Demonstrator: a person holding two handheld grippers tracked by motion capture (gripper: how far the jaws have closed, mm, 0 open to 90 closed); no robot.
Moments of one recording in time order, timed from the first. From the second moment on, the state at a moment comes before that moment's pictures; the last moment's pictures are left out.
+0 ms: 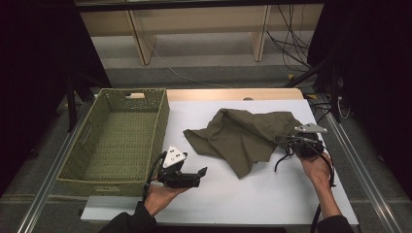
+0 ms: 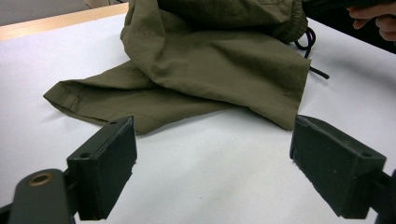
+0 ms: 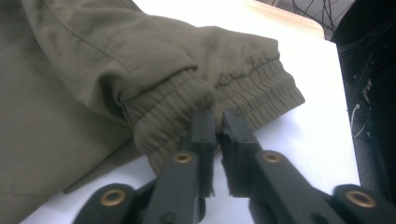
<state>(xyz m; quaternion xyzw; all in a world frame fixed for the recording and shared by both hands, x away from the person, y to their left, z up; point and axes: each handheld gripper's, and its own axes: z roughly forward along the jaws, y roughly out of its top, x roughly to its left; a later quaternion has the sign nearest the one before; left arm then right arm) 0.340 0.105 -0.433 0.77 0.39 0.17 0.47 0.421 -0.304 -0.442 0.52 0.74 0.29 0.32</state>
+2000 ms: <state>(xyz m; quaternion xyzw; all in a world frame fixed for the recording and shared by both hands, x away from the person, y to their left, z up) 0.343 0.109 -0.431 0.76 0.40 0.18 0.48 0.373 -0.214 -0.462 0.41 0.85 0.30 0.12</state>
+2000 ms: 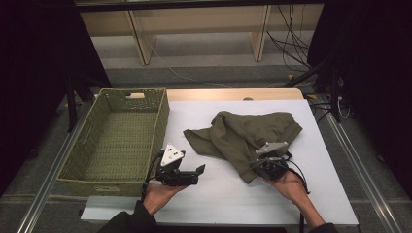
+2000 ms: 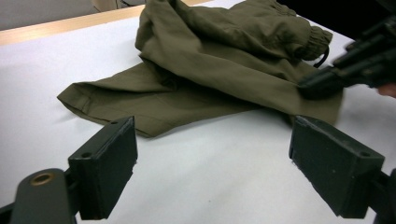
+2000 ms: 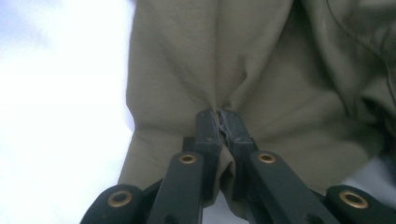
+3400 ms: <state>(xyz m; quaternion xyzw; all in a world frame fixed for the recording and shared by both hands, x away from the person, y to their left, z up) 0.344 0.109 -0.431 0.76 0.40 0.18 0.48 0.431 -0.176 -0.440 0.42 0.82 0.34 0.21</state>
